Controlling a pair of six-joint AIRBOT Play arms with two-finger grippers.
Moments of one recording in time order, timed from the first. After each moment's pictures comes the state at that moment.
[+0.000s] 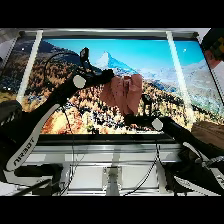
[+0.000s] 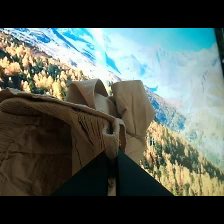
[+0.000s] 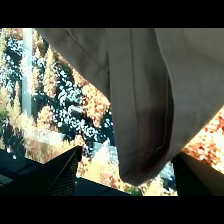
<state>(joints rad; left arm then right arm) -0.49 -1.53 1.32 0.87 -0.39 -1.62 0.51 -1.14 0.56 -1.09 0.45 1.69</state>
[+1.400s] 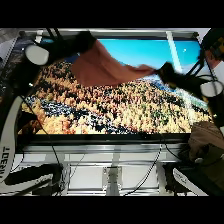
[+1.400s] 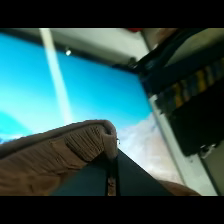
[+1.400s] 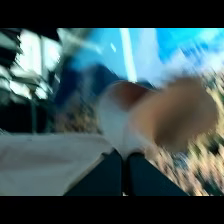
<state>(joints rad) -0.32 -1.36 1.65 0.83 -0.59 -1.52 0.00 -1.03 1.05 -0.71 0.60 1.70</state>
